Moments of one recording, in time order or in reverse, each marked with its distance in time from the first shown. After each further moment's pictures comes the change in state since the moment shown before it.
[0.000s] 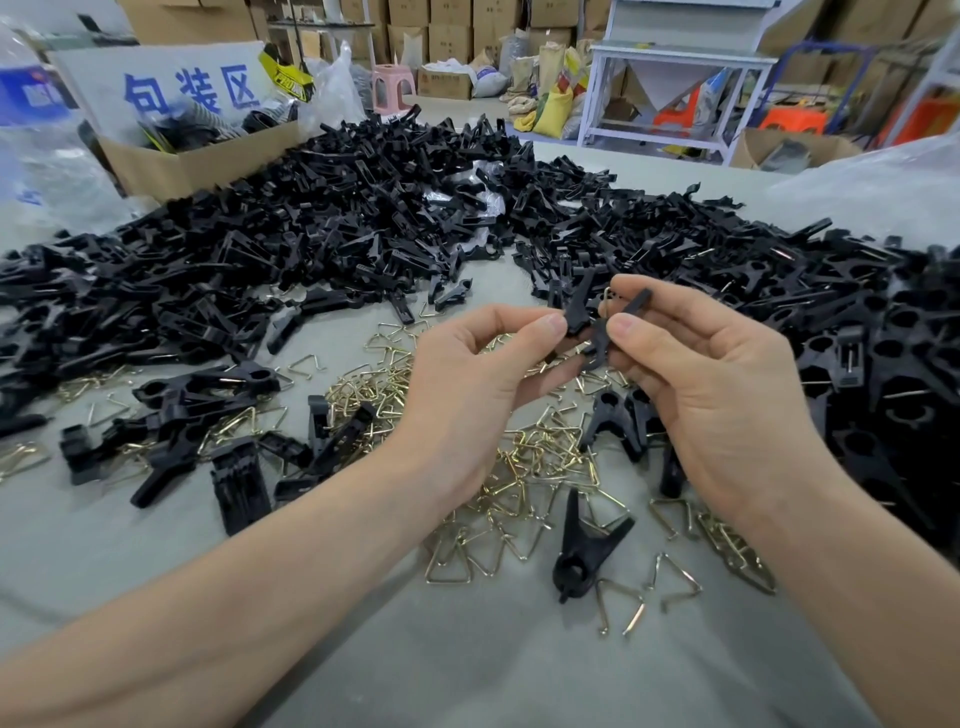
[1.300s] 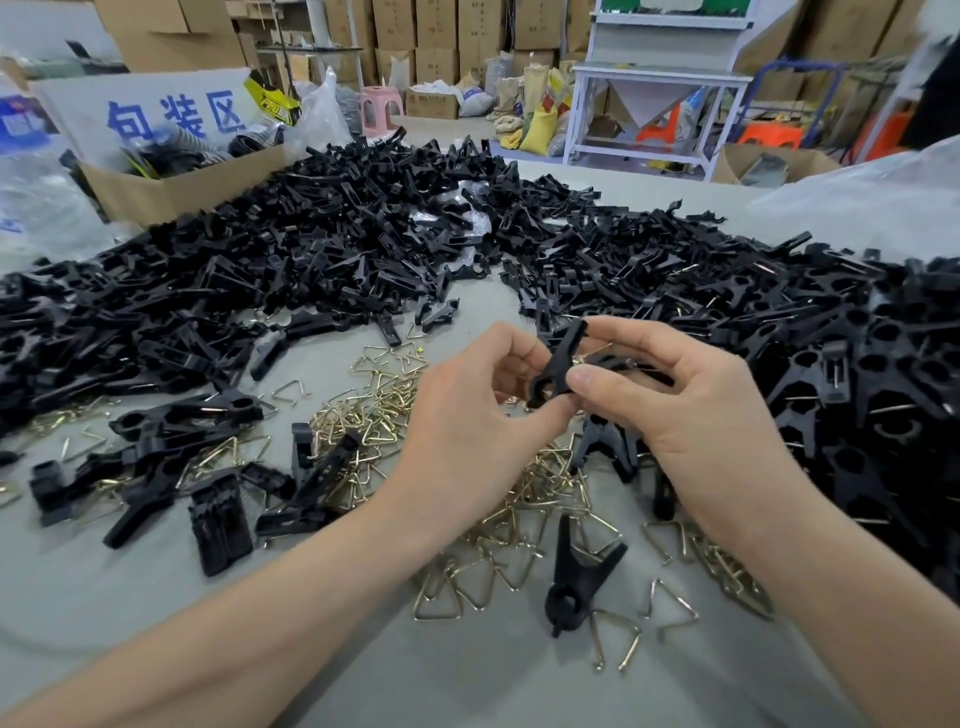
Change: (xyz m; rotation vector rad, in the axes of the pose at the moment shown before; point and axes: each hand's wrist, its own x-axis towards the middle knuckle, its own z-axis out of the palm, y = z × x) left_hand -0.001 -0.006 -0.007 0.843 -0.088 0.338; right_hand -0.001 0.001 -0.005 -0.262 -0.051 0.044
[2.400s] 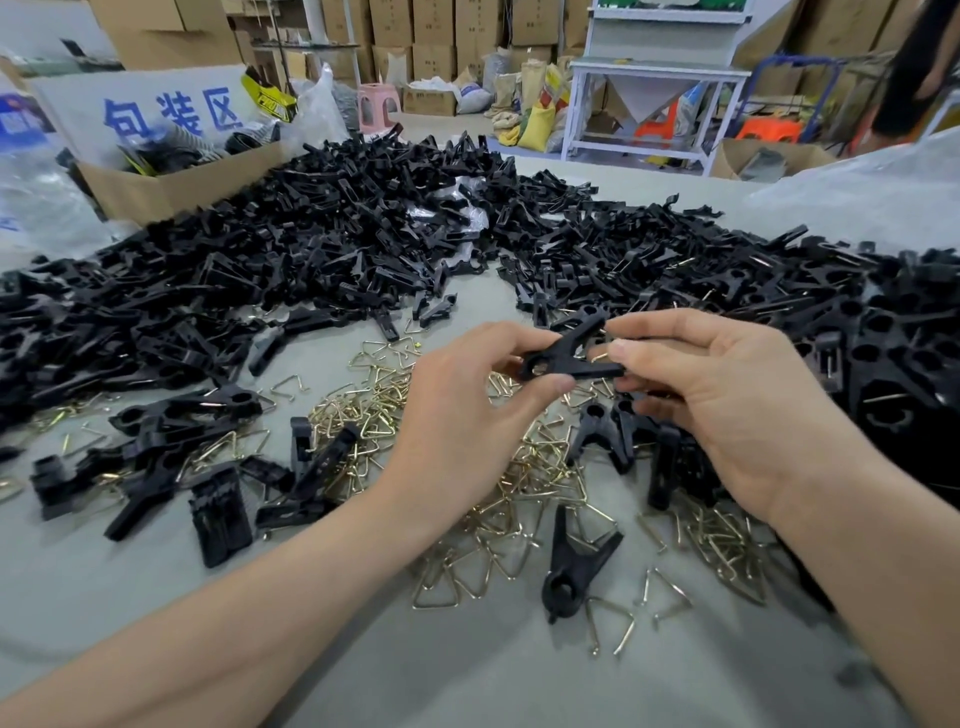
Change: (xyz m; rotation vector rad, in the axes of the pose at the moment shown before) left_hand 0.002 -0.002 -0.002 0.173 0.038 0.197; right_hand 0.005 -0.016 -0.013 -0.050 0.085 0.174
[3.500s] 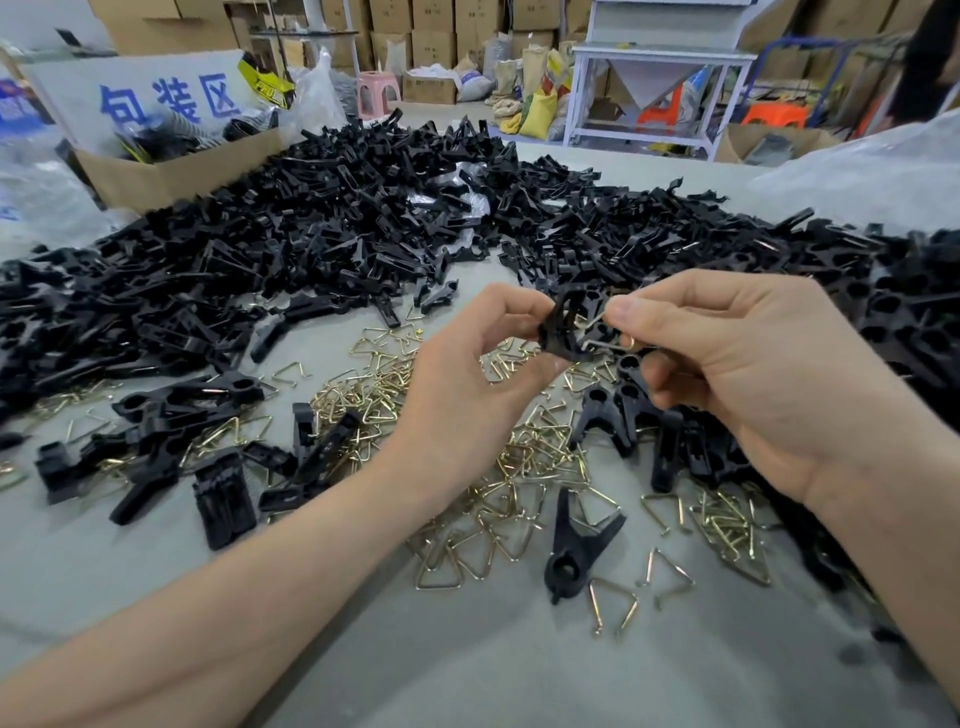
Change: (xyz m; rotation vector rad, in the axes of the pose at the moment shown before) left_hand 0.000 -0.004 0.001 -0.298 -0.044 -0.096; right_hand -0.014 -0.022 0.004 0.033 -0.065 -0.072
